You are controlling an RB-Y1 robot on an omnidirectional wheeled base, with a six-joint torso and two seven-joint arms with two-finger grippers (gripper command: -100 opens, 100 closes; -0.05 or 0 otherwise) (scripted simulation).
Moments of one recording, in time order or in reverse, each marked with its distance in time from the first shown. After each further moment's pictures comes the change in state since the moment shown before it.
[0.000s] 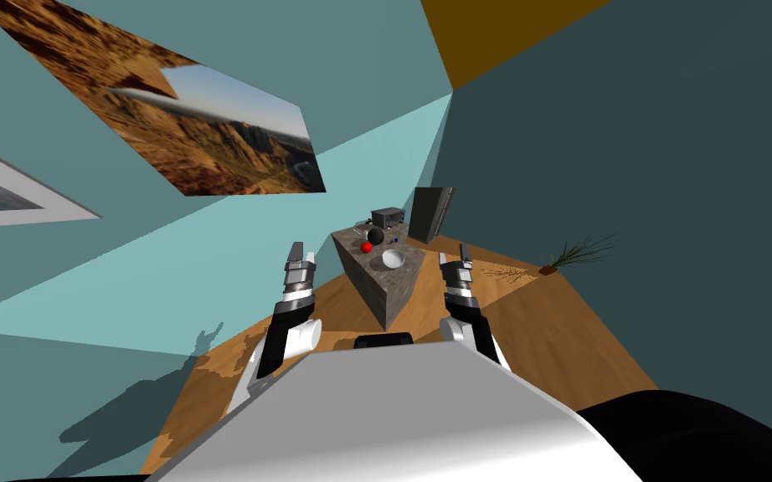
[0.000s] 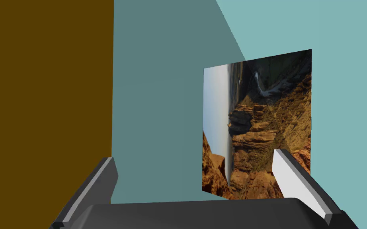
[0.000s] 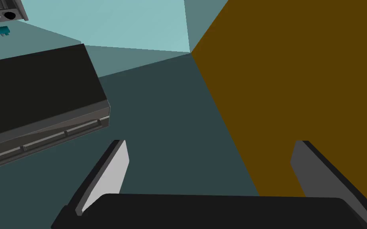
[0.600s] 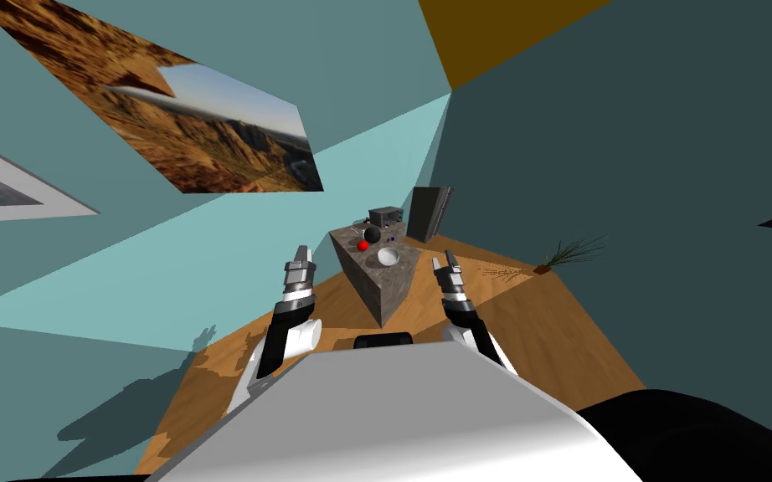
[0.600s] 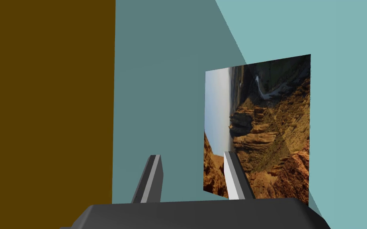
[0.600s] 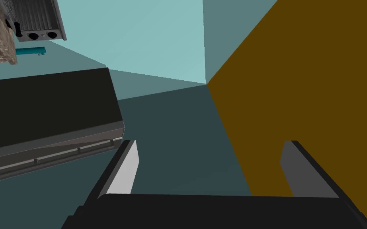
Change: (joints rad) left arm 0.000 0.000 0.000 0.000 0.000 0.000 0.000; right arm 0.031 -0.160 0.055 0.045 -0.014 -0.016 0.011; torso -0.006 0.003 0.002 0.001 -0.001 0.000
